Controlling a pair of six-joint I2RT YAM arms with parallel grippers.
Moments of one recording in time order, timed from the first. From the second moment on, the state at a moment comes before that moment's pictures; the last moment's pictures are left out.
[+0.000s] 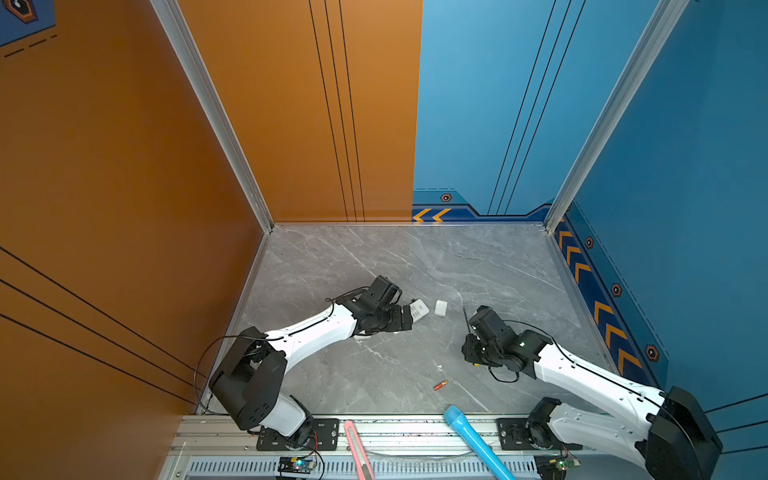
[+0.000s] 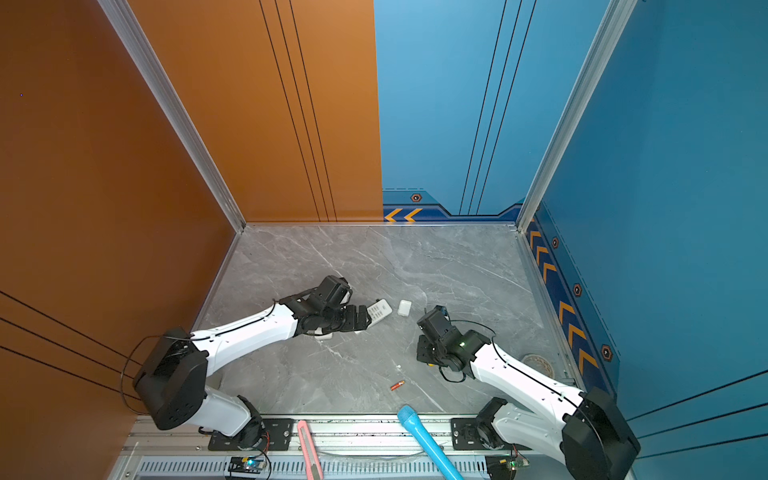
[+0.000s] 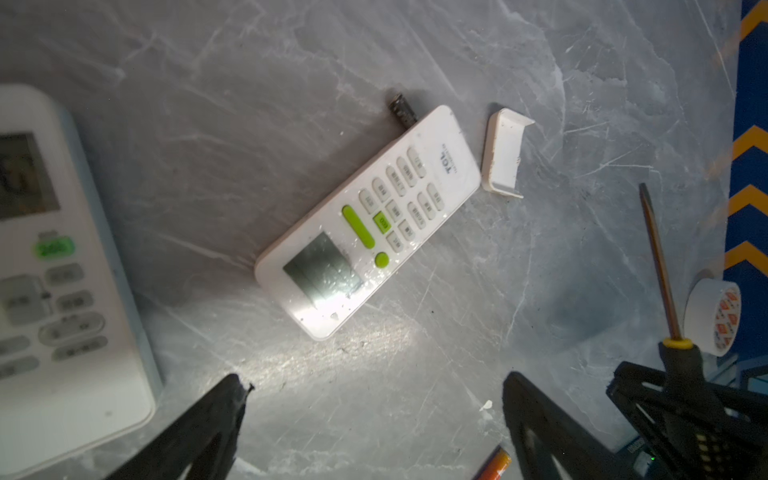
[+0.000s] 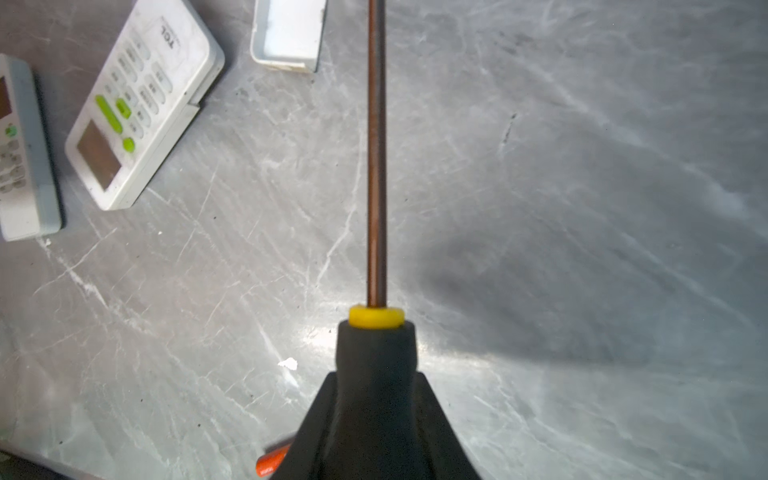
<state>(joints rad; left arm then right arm) -0.69 1.53 0.99 -0.47 0.10 -0.65 0.68 1.11 0.61 -0.61 0.04 0.81</state>
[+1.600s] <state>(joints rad) -0.82 1.83 1.15 -0.55 -0.07 -0.06 0.54 1.23 0.71 -0.63 -0.03 0.74</state>
